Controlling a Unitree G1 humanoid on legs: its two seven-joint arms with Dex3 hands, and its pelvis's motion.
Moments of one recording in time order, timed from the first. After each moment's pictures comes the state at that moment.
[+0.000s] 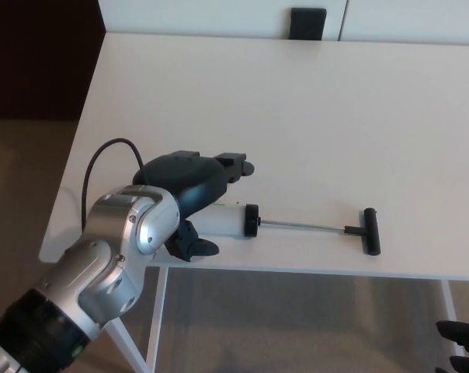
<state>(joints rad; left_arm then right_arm) -0.52 0.45 -0.66 0.12 0.64 0.33 -0.38 0.10 -0.41 0.00 0.64 -0.11 -0.16 0.24</state>
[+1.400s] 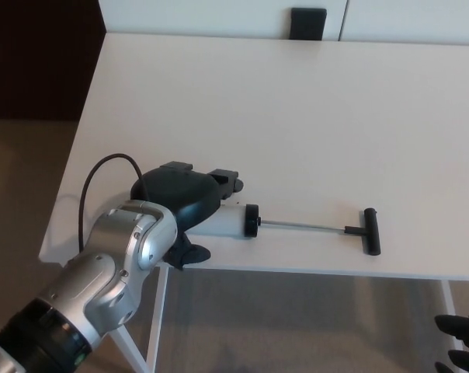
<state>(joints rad) -0.50 0.44 -0.68 0.20 0.75 0.27 -0.33 0.10 -0.41 -0.01 0.61 -0.11 -0.14 0.24</state>
